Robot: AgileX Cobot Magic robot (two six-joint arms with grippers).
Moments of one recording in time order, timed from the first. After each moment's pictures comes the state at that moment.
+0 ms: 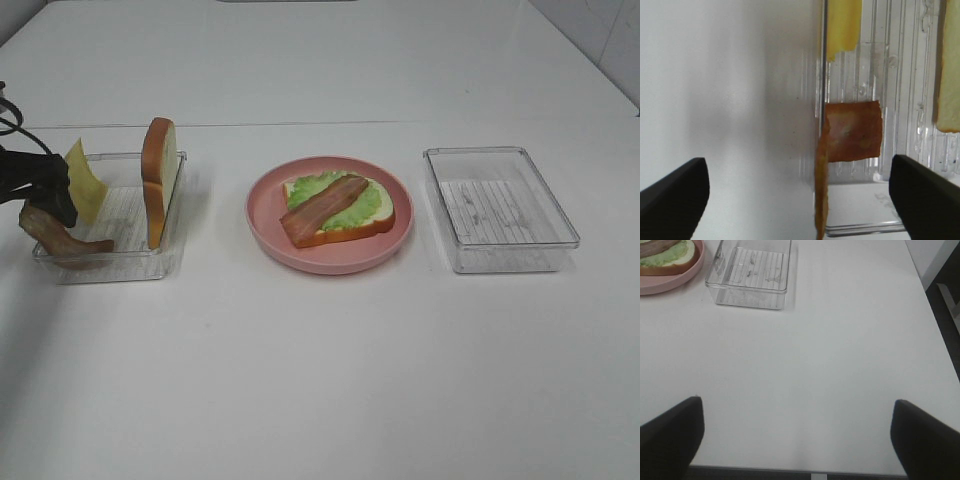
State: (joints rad) left arm 0.06 1.94 -1.21 -0.24 0.64 0.08; right arm 0.12 0.00 -0.46 -0.16 1.11 0.10
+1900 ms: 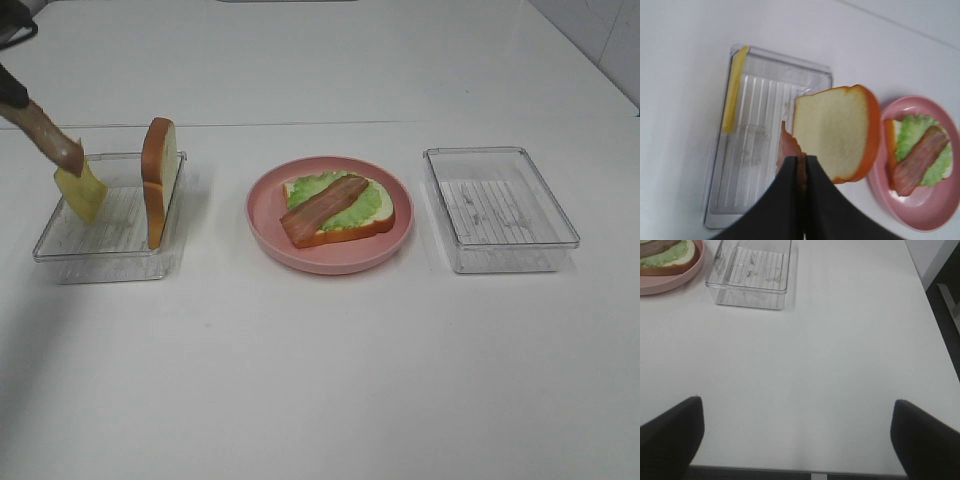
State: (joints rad) left arm 0.05 1.62 -1.21 -0.54 0.61 0.08; right arm 0.12 0.00 -0.46 -0.16 1.11 0.10
